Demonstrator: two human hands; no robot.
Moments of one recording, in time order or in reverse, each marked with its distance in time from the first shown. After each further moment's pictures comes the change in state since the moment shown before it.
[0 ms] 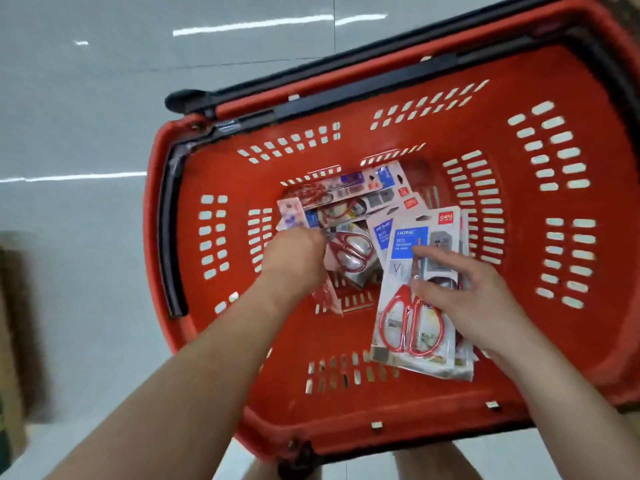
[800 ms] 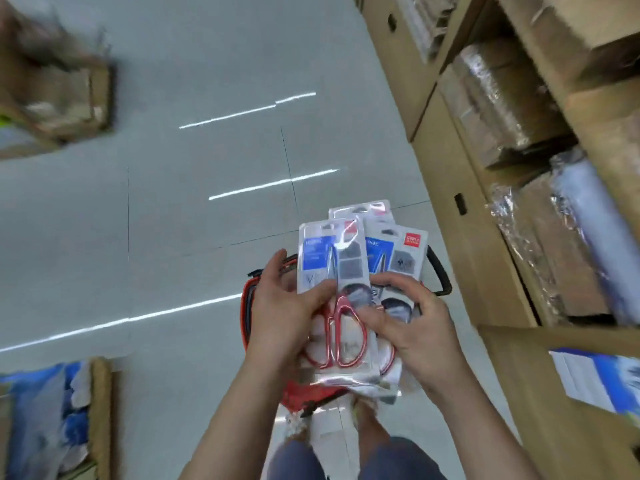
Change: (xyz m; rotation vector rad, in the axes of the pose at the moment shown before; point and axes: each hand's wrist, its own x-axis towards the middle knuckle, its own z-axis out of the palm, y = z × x) left_hand -0.384 0.114 -0.324 -1.439 0.392 -0.045; right_hand -0.353 -0.256 -0.109 0.471 0.218 -0.411
